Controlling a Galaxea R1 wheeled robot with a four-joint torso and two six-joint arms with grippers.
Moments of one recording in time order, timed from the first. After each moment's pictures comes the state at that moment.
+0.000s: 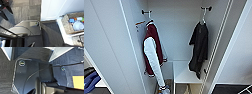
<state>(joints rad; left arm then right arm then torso) 1.47 2.82 -2.34 -0.04 -0.16 0.07 -1.03 2.75 -1.55 -1.14 -0.84 0.01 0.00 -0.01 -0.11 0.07</state>
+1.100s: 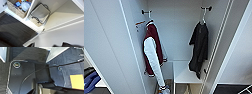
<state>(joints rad) 1.47 2.85 -2.34 0.01 -0.16 0.07 -0.98 2.86 -1.75 -1.62 -1.38 1.00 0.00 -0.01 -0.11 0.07</state>
